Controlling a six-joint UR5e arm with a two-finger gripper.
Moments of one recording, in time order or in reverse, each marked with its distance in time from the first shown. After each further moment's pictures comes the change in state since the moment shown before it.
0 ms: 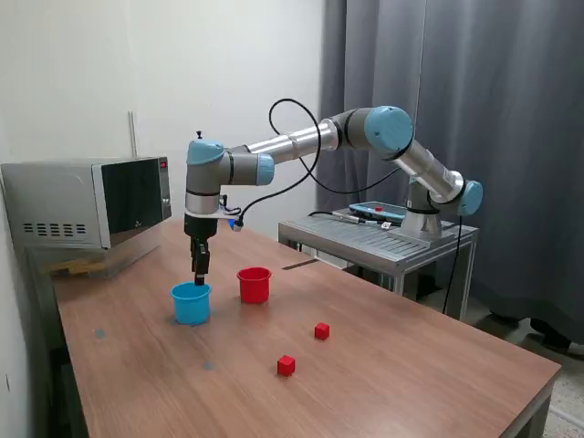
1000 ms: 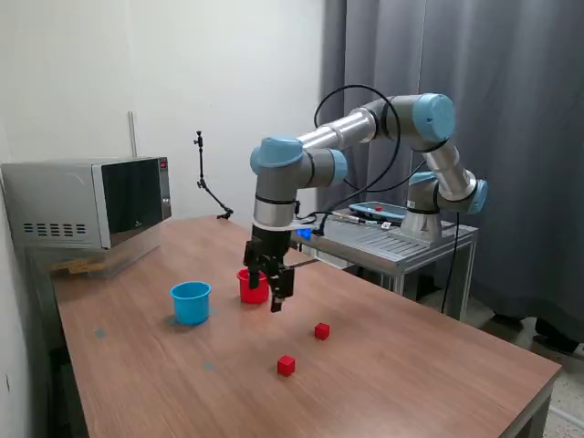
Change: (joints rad) arm 0.266 -0.088 0.127 0.008 0.018 0.020
